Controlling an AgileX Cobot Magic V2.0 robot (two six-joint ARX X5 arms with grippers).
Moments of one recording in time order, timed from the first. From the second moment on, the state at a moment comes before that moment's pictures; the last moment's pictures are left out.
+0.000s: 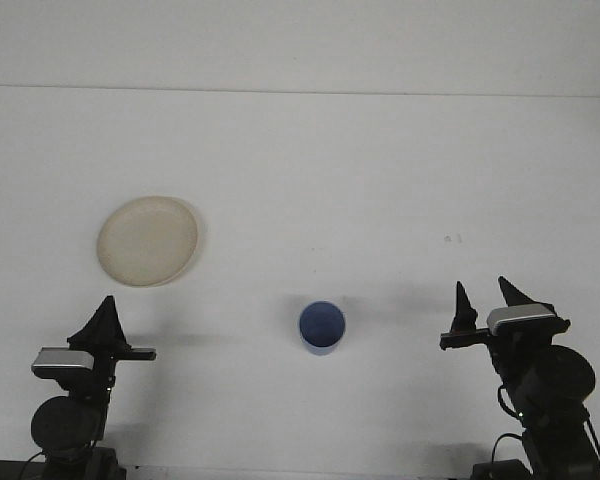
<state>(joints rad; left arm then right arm) -0.07 0.00 0.03 0.22 -0.10 -0.03 0.13 0.49 0.55 -0.25 -0.05 0.04</state>
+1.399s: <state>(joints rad) -0.07 0.83 1.09 -0.90 0.01 -0.12 0.13 0.49 0.55 -0.25 -0.05 0.04</state>
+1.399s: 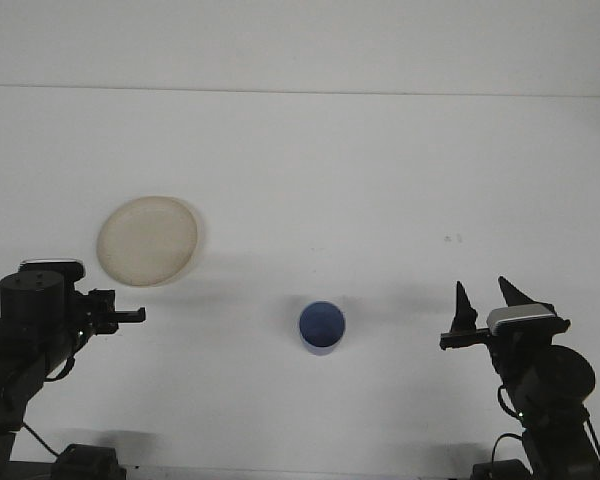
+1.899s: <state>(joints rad) -0.07 0.82 1.09 -0.91 0.03 -0.12 0.13 0.49 0.55 -0.25 -0.05 0.04</state>
